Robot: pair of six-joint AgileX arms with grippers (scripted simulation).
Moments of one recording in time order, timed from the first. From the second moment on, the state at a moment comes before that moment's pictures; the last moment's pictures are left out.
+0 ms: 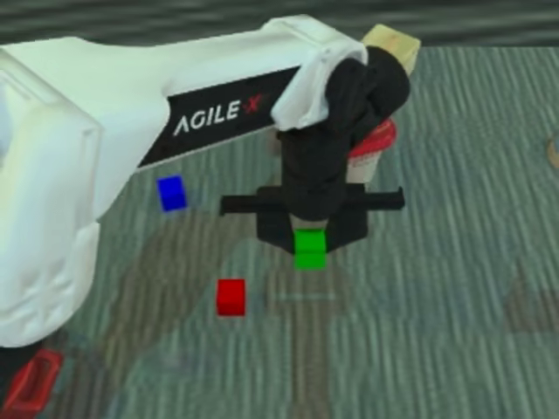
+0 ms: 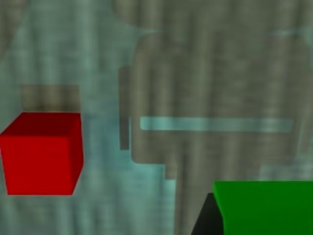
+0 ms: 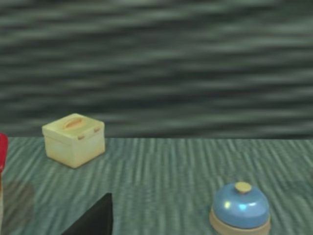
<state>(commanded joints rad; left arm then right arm) -0.77 2.24 1.83 -1.14 -0.01 -0.76 0.01 0.00 0.00 0.00 0.00 0.00</state>
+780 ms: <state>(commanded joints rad) -0.77 2.30 1.69 -0.94 -0.01 -0.76 0.01 0.00 0.00 0.00 0.00 0.00</state>
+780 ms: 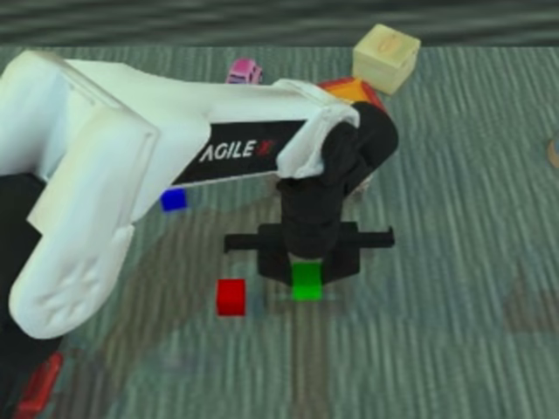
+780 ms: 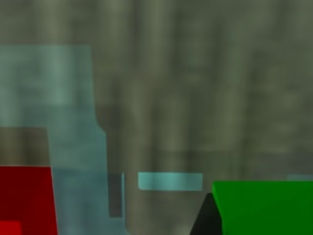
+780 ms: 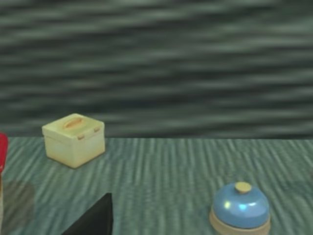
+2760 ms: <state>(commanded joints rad) -0.76 2.22 1.84 -1.17 -0.01 -0.77 0.01 0.00 0.00 0.00 0.00 0.00</state>
